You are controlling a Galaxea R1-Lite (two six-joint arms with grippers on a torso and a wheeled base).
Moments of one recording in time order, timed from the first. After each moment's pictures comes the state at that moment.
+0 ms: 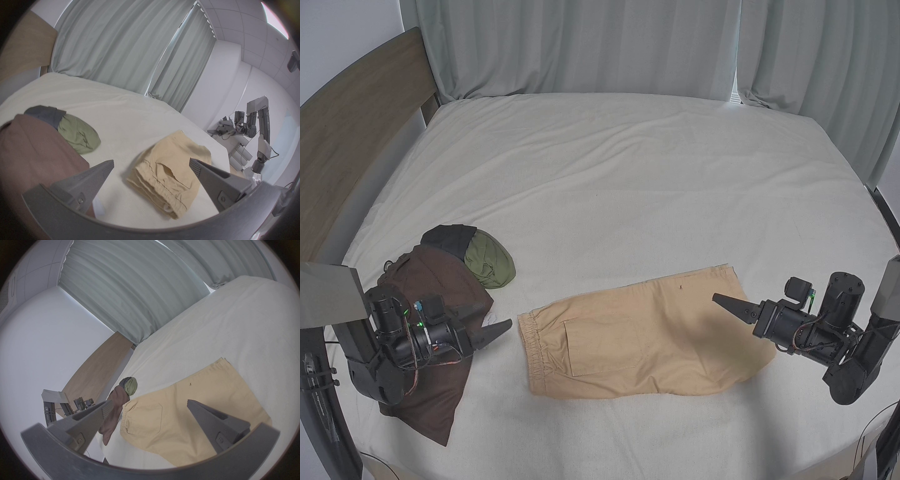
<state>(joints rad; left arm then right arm) -0.01 2.20 -0.43 -1.55 -0.77 -0.07 0.25 1.99 -0.31 -1.54 0.45 0.55</state>
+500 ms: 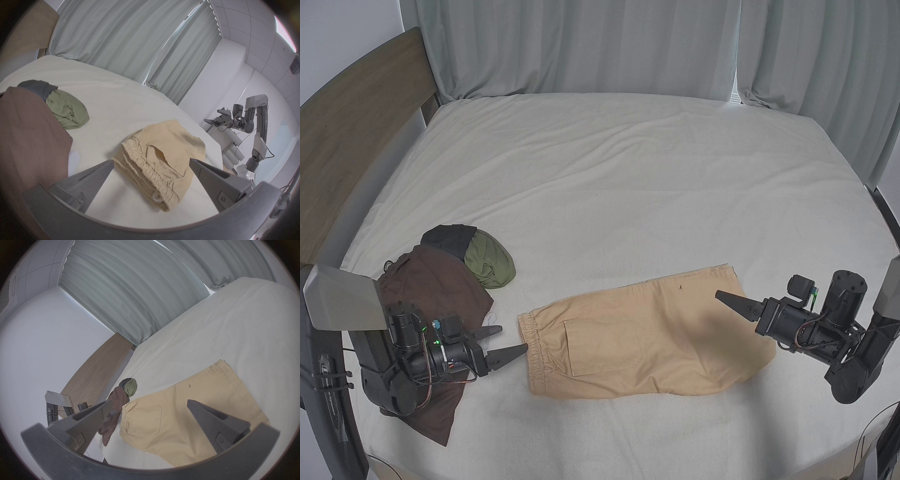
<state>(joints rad) -0.07 2.29 -0.40 -1.55 -0.77 -0.08 0.24 1.98 -0.31 -1.54 0.45 0.55</state>
